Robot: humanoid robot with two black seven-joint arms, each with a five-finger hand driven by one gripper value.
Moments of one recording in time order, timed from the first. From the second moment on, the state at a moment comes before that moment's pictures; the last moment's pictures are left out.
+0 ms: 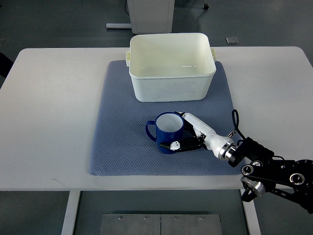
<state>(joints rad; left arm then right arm) -0.02 0.00 -0.10 -0.24 0.05 0.10 -0.12 0.83 -0.38 -0.01 1.37 -0.58 -0.36 0.36</state>
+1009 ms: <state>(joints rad) -0.02 0.00 -0.10 -0.24 0.05 0.10 -0.12 0.89 -0.49 -0.02 1.53 -0.57 -0.37 0.45</state>
